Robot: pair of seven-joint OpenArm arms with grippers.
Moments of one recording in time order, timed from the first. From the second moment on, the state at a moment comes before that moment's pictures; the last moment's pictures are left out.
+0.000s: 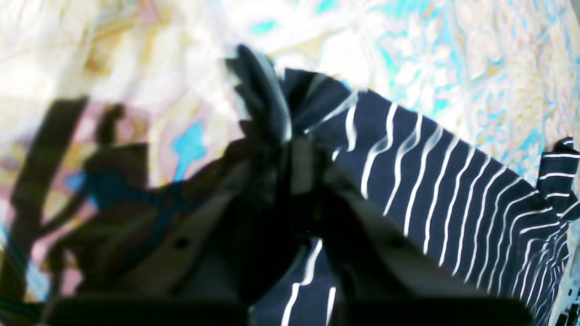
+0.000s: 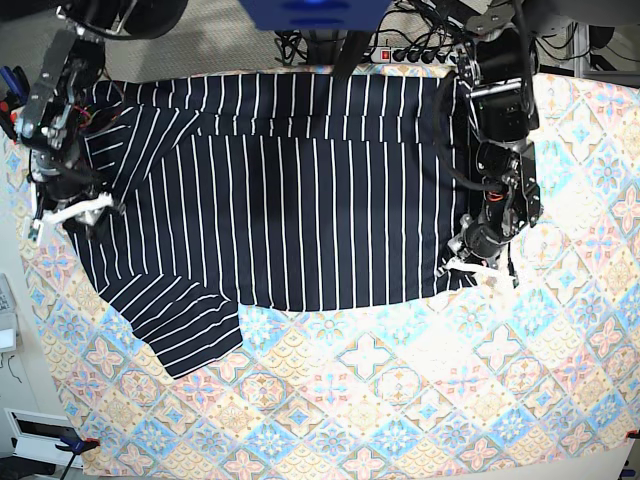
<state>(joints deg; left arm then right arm) -13.6 -6.8 -16.4 51.7 -31.4 -6.5 32.0 -14.5 12.7 29.2 98.7 27.5 9.4 -39.9</state>
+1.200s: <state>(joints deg) -3.4 -9.4 -16.2 62.7 -39.2 -6.1 34.6 23.7 27.8 -10.2 30.2 9.9 9.7 -10.5</state>
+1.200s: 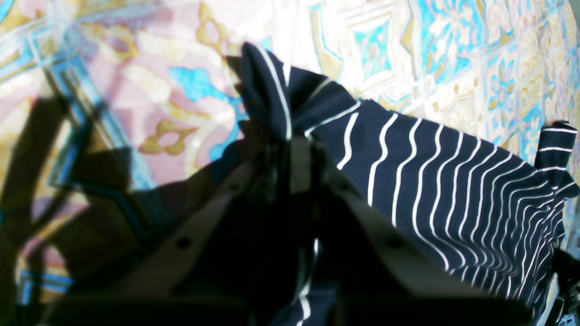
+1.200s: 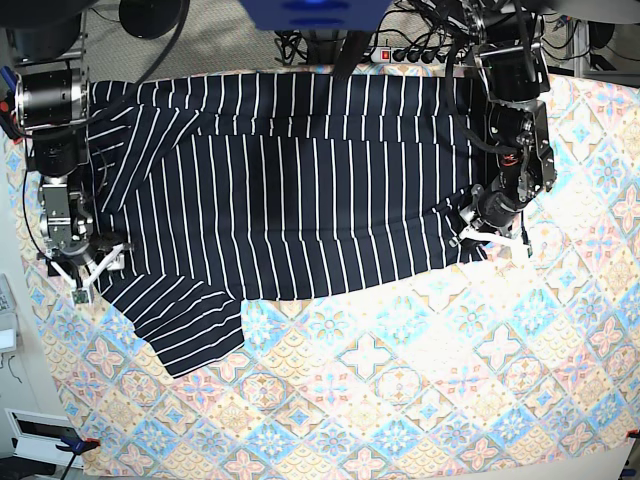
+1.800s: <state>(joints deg) 2.1 -10.2 -15.8 73.8 -38.2 -5.3 36.1 20.2 27.5 -3.2 34.0 9.8 25.0 -10.3</state>
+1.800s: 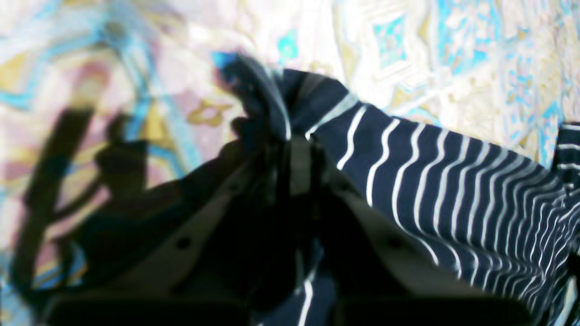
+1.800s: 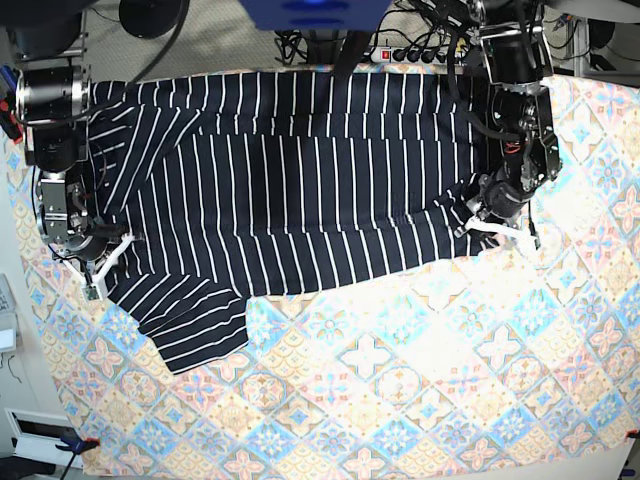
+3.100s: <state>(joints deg) 3.8 -11.2 -15.8 77.2 -38.3 -5.3 35.9 27.5 25.4 4.1 26.0 -5.6 23.8 -8.1</state>
